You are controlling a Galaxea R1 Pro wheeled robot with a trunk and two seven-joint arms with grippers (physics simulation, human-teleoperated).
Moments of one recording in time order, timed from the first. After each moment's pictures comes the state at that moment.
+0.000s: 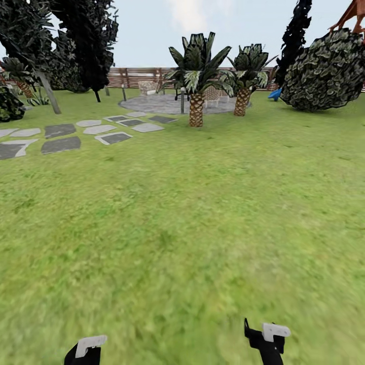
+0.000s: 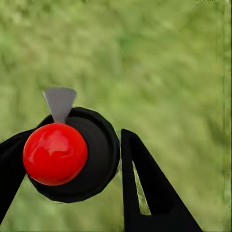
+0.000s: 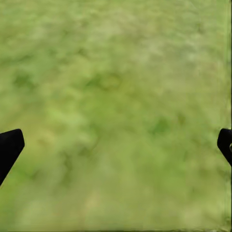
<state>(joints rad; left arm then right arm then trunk) -0.41 0.12 -0.45 -0.10 0.51 -0.50 0.12 -0.40 -0.04 0.16 -0.18 -0.19 -0.61 -0.18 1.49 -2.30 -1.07</state>
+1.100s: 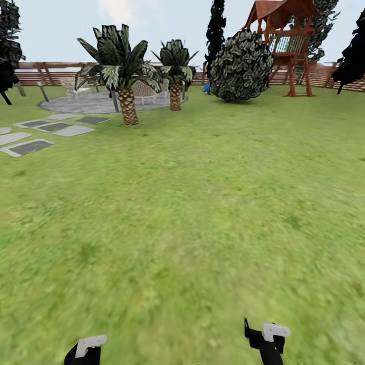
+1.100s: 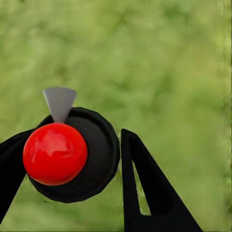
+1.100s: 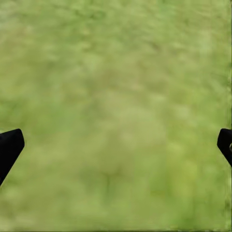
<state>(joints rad) -0.41 0.12 -0.45 -0.10 0.51 -0.50 0.12 -0.40 -0.04 0.16 -0.18 -0.19 -0.61 -0.18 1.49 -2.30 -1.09</state>
